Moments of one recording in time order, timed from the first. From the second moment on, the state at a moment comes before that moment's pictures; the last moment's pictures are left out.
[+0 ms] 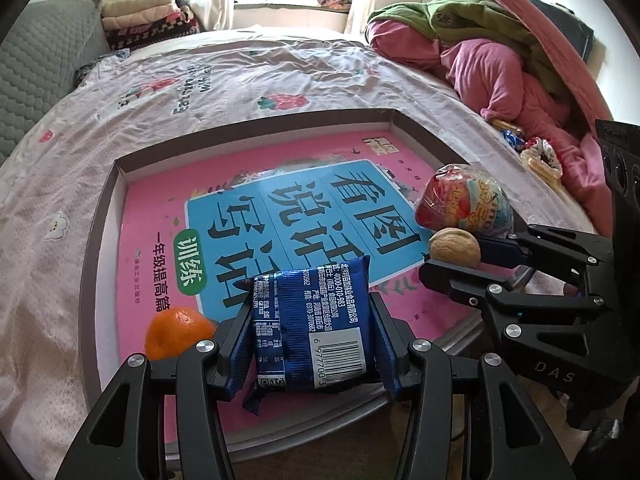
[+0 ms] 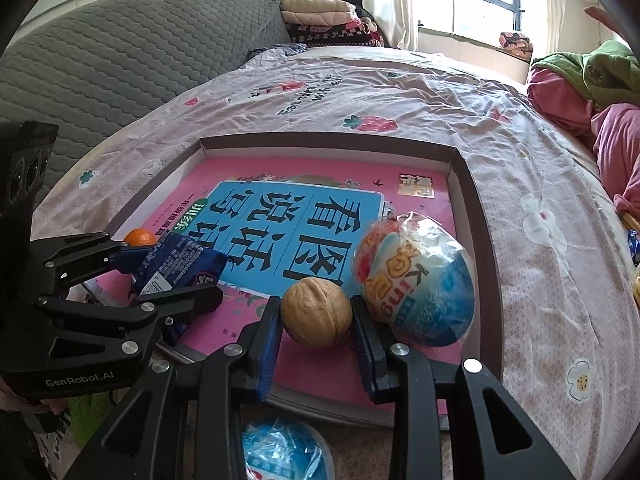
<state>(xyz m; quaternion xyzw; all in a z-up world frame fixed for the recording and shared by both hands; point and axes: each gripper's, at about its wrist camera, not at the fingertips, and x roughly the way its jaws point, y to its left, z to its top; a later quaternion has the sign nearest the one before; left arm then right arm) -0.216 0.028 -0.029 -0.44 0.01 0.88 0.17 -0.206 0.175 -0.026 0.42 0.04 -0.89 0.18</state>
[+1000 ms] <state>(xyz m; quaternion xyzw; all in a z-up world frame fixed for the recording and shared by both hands) -0.216 0.026 -0.030 -0.43 0.02 0.89 0.16 -0.200 0.187 -0.012 0.41 0.03 -0.90 0.17</state>
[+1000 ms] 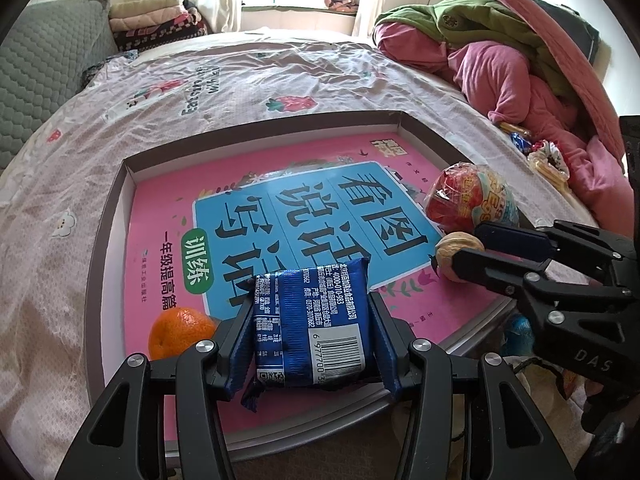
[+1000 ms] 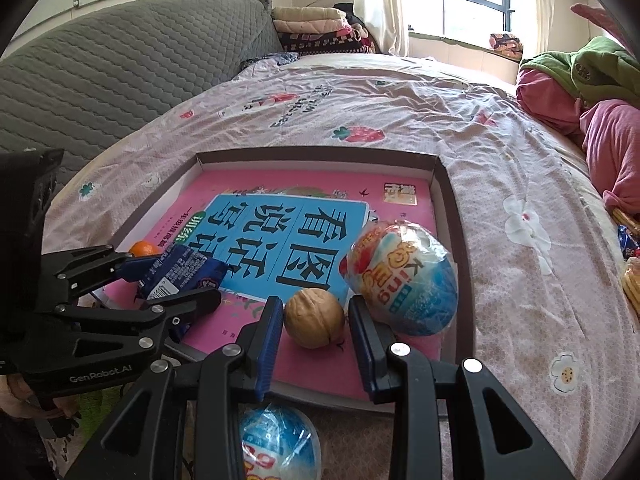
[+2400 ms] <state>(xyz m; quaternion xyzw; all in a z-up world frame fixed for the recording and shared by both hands) -0.178 -0.011 0.042 -0.36 -0.03 0.92 0.13 -0.178 0.205 0.023 0.35 0.00 -0.92 0.18</state>
